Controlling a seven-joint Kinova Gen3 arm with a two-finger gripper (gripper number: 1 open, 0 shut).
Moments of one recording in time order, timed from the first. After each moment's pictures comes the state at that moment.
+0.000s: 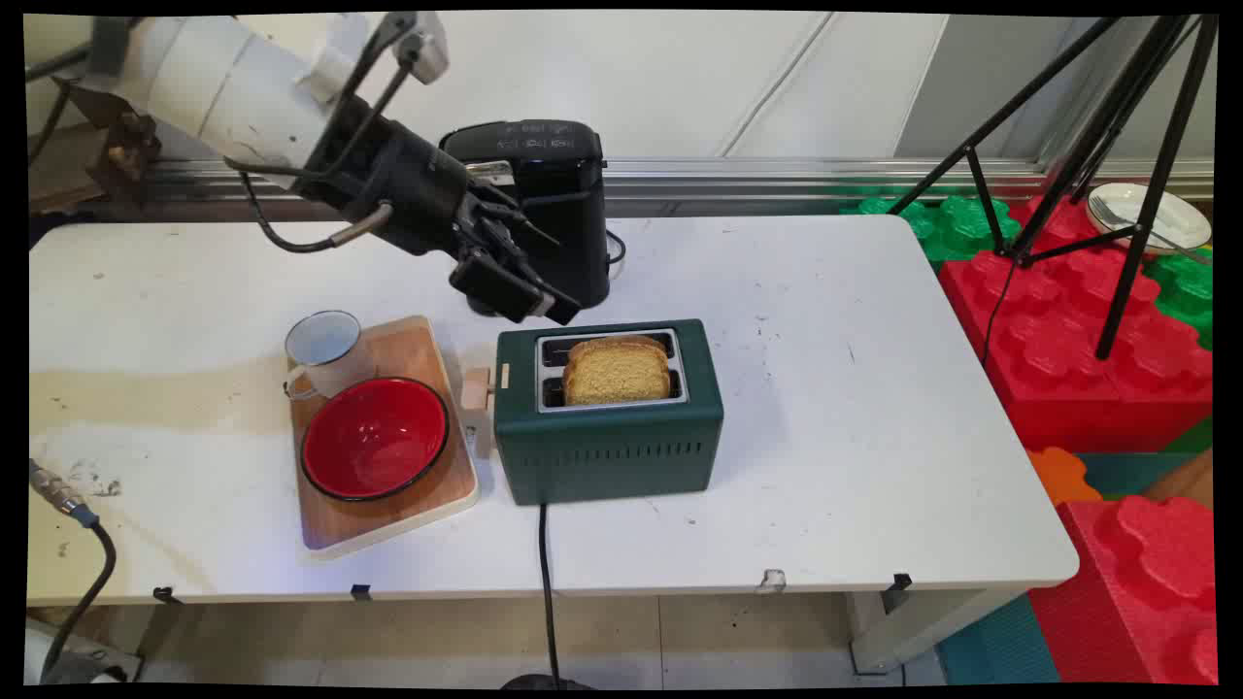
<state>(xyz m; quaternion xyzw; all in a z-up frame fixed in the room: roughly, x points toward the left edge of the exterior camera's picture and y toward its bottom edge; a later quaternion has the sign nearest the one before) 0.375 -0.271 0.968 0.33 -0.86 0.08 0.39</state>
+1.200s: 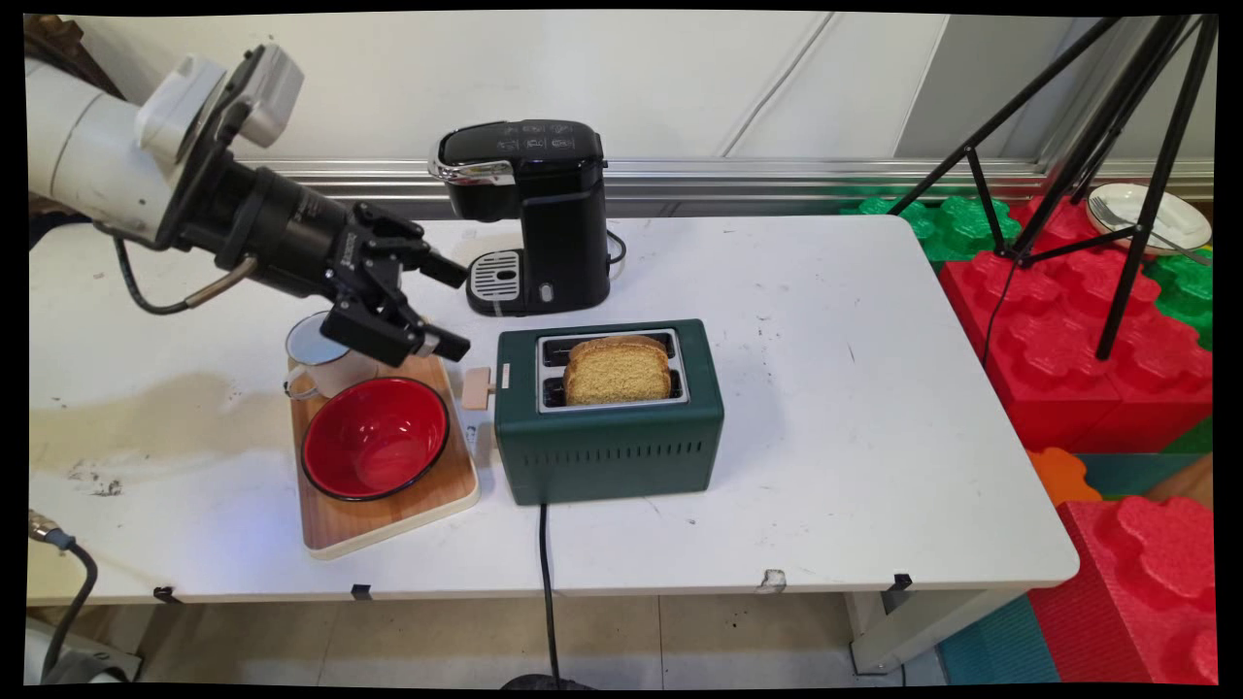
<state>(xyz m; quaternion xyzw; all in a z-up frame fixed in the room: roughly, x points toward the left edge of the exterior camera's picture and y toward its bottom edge) 0.446 -0.211 0.942 0.30 -0.86 0.11 0.40</state>
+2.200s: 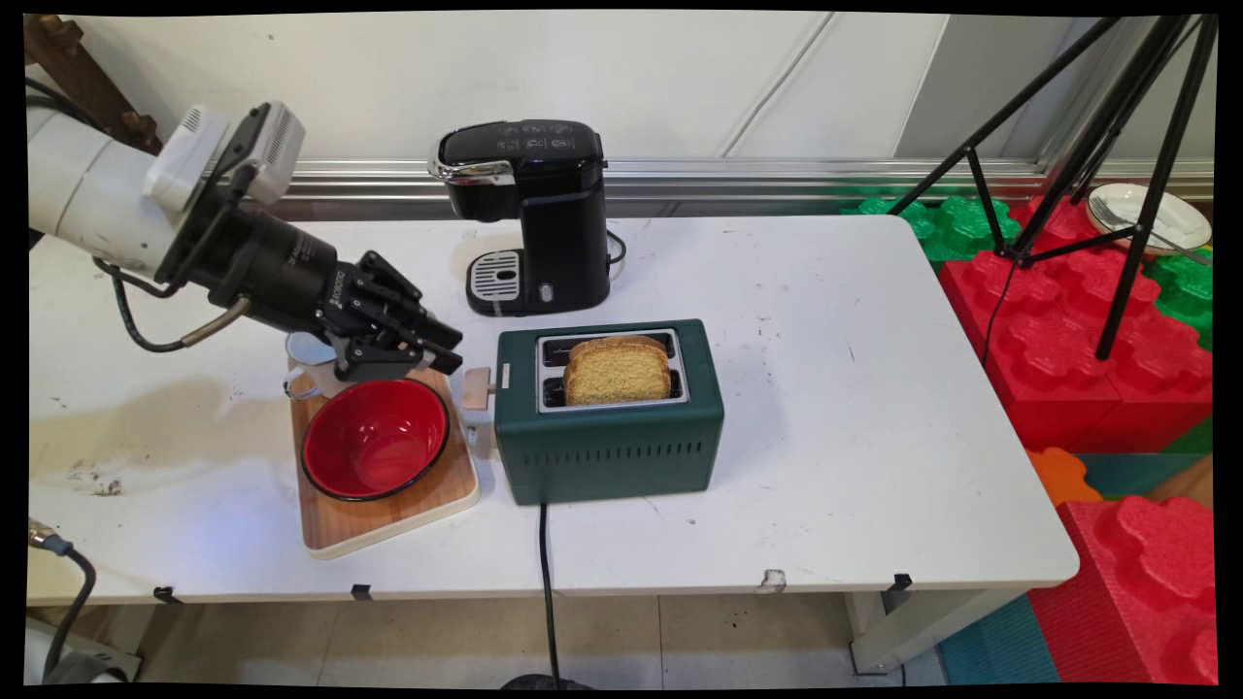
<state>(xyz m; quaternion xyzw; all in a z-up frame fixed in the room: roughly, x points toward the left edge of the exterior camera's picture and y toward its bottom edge) 0.455 -0.202 0.917 0.29 -0.88 0.10 0.37</state>
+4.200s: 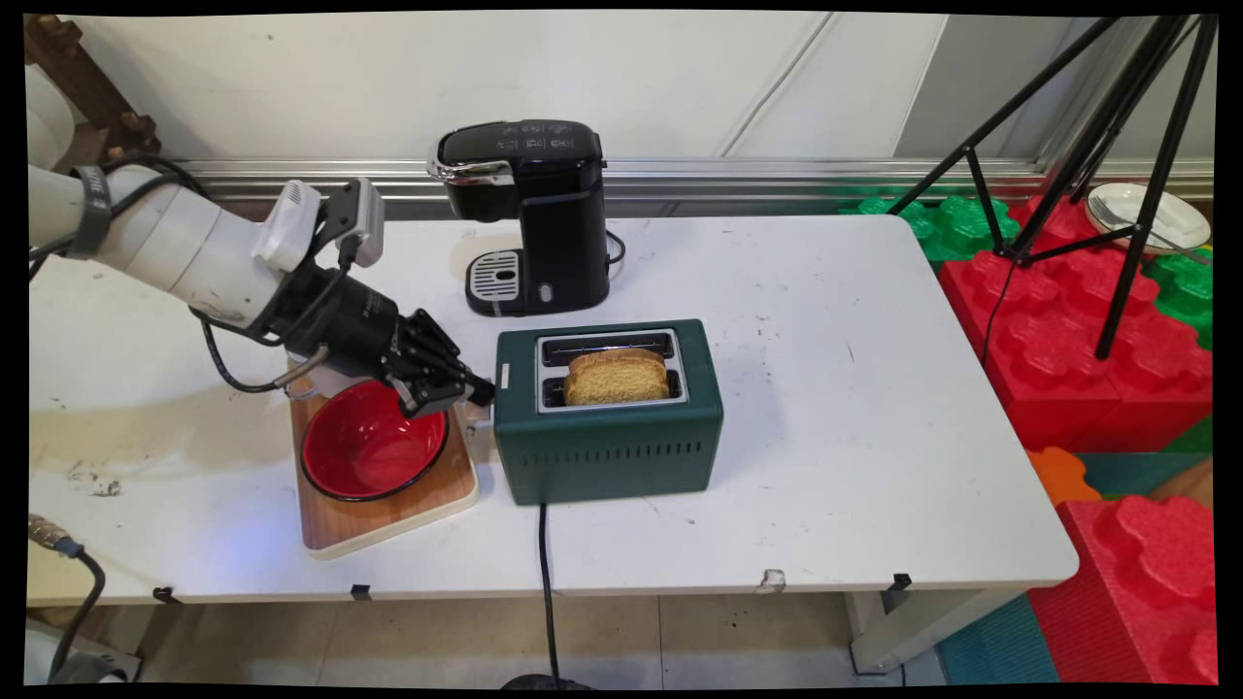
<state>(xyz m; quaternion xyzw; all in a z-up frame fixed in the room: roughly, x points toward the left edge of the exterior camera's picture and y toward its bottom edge) 0.430 -0.226 0.860 0.34 -0.88 0.08 0.33</state>
